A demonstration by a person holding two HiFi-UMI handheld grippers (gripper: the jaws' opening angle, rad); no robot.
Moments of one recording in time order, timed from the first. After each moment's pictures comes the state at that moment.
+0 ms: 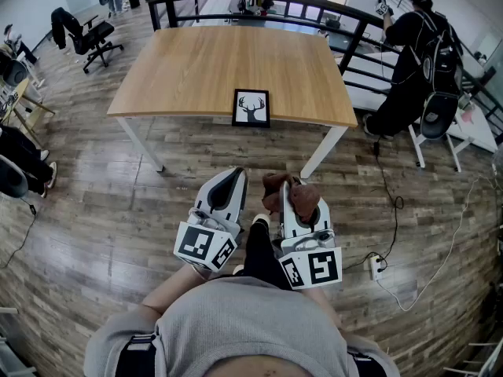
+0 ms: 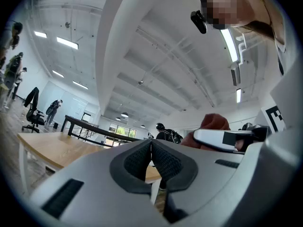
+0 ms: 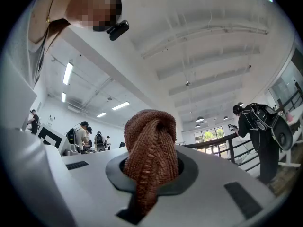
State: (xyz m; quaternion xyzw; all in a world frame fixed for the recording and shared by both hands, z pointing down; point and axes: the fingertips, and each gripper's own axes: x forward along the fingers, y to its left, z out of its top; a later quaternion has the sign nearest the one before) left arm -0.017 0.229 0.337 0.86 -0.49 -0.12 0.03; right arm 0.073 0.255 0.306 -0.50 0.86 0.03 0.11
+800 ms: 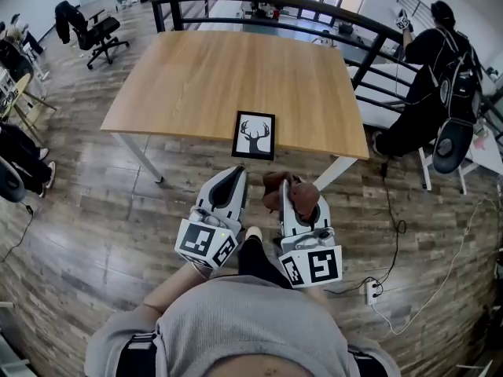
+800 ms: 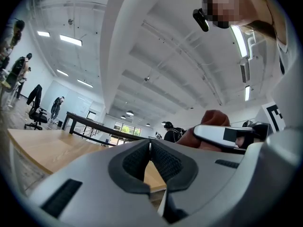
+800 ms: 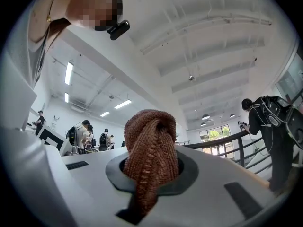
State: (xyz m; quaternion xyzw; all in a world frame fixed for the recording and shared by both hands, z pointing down) left arm -0.024 0.069 0.350 0.85 -0.52 -0.12 0.04; right arm 0.064 0.092 0.311 -0.47 0.88 0.03 0.11
